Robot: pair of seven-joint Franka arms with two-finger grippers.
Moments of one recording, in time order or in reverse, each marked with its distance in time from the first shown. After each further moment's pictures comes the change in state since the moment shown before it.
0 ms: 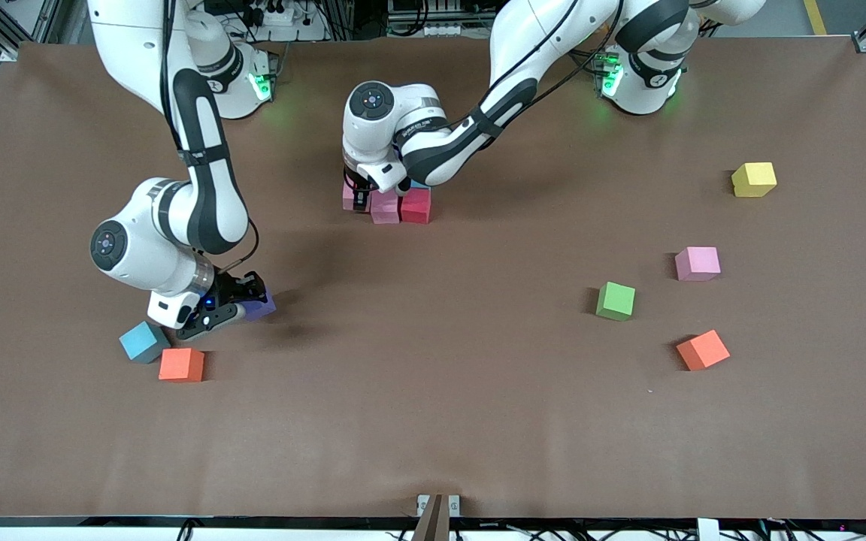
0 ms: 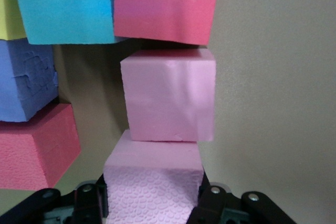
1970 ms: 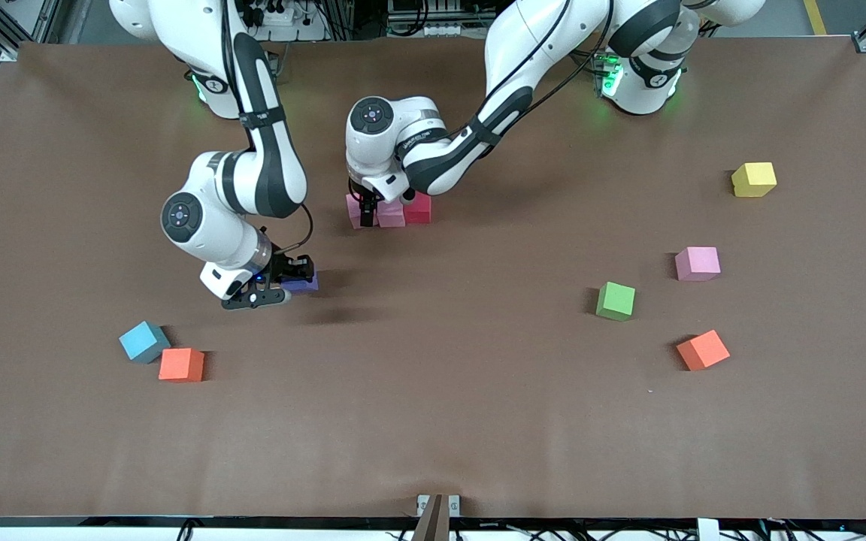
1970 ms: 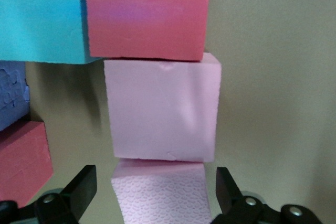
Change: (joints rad) left arm -0.048 0.037 0.075 0.035 -0.021 -0.009 -0.029; right arm 0.302 -0.014 -0.119 -0.061 0.030 -0.009 0.431
